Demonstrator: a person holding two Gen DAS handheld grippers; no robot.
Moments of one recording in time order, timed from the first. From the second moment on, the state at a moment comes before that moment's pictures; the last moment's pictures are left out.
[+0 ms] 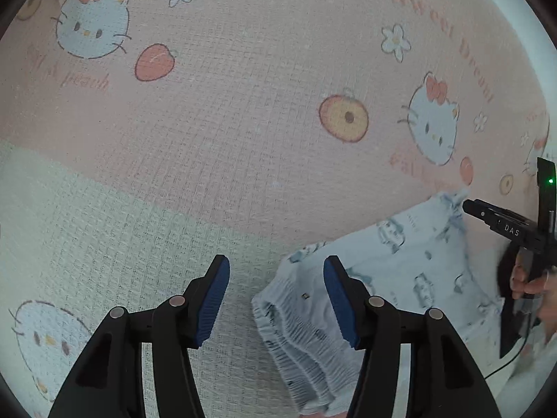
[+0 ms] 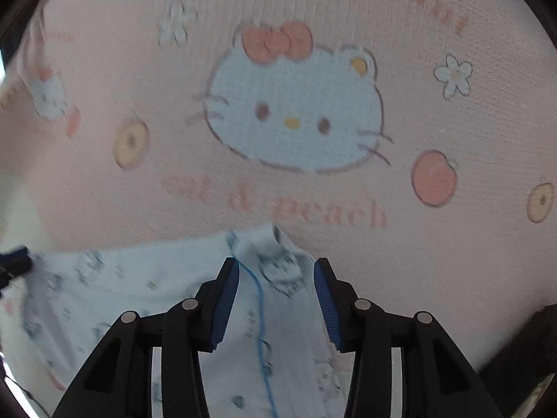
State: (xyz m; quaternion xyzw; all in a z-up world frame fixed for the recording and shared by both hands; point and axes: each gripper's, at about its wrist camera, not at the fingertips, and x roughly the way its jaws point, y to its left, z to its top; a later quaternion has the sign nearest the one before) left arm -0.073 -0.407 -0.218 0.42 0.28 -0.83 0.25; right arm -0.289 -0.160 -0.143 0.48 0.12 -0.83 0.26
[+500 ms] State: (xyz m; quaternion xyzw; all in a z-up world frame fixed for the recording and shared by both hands) left arm -0.094 -0.384 -0.239 0.47 0.18 -0.82 0.26; right arm -0.351 -0.171 -0.185 0.48 0.09 -0.84 0.23
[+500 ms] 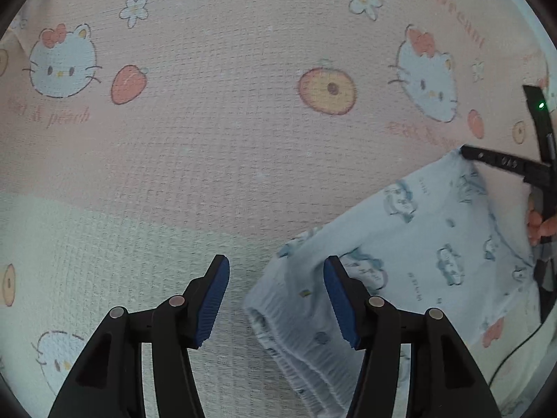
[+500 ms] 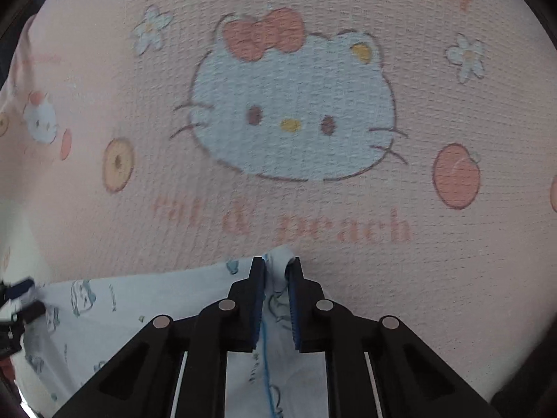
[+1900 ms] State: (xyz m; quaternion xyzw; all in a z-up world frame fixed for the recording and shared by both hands) left arm -0.006 -0.306 -0.217 0.37 0.42 -0.80 0.22; right arm -0.191 -0.037 -0.192 0.54 -0.32 -0.76 0.16
